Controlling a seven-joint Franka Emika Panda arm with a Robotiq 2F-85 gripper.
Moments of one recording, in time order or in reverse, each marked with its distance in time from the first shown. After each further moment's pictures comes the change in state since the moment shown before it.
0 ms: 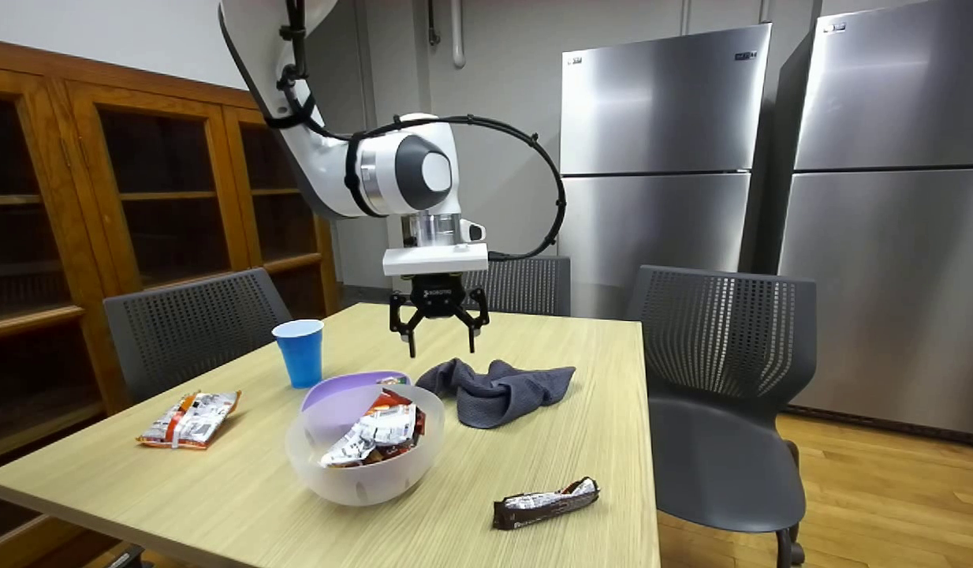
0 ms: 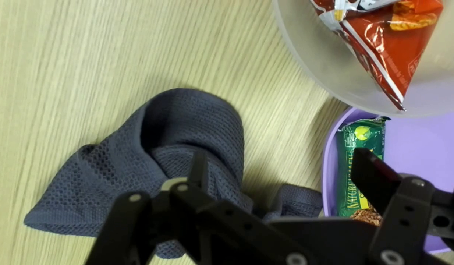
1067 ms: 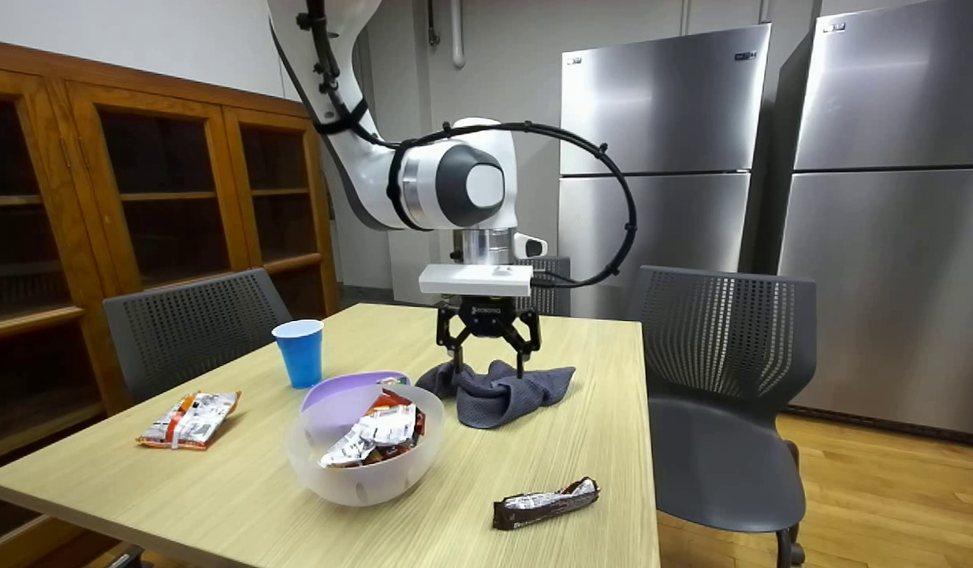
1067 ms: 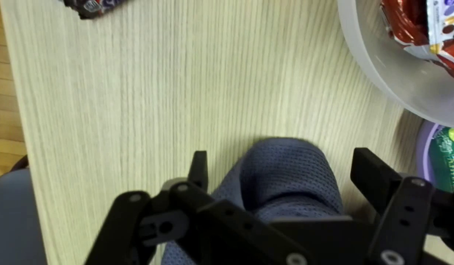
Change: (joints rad) arm -0.103 0.003 -0.061 -0.049 0.095 0.064 0.075
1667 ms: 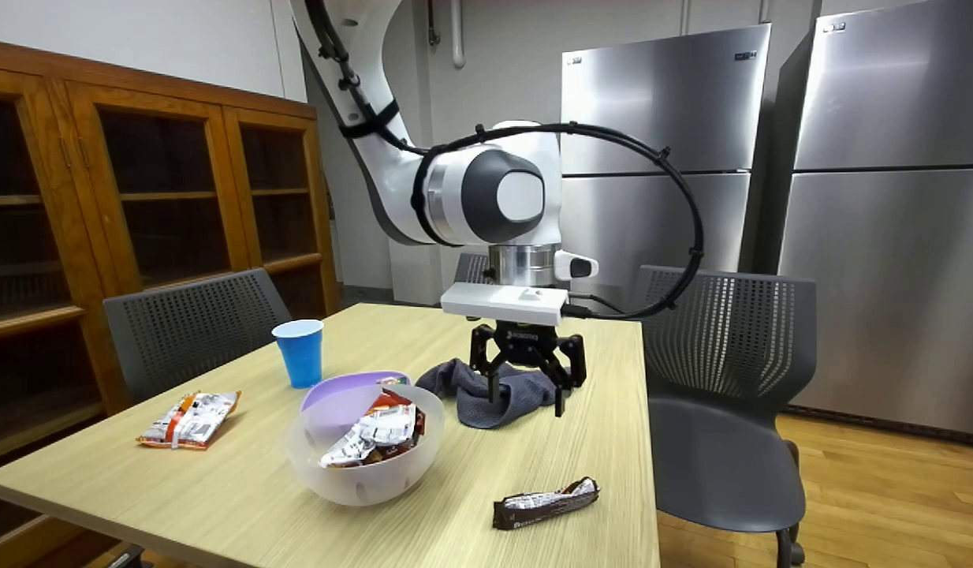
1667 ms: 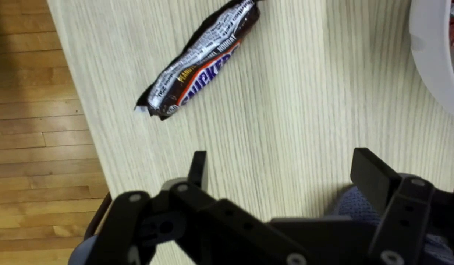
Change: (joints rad) arm -0.049 -0.029 -0.085 -0.095 0.013 0.040 0.087
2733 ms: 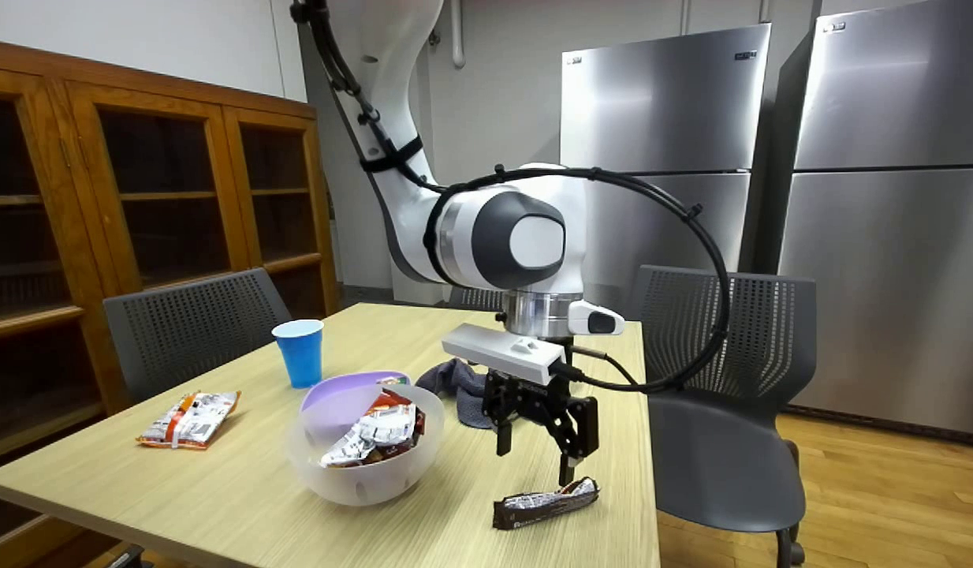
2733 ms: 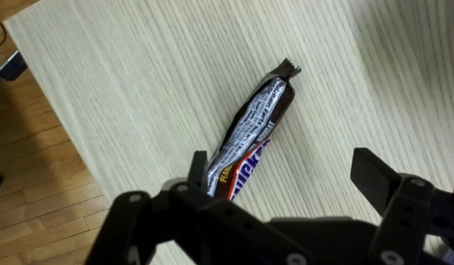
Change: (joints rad) arm -0.018 0.069 -0.051 -0.039 0.047 -0.001 0.168
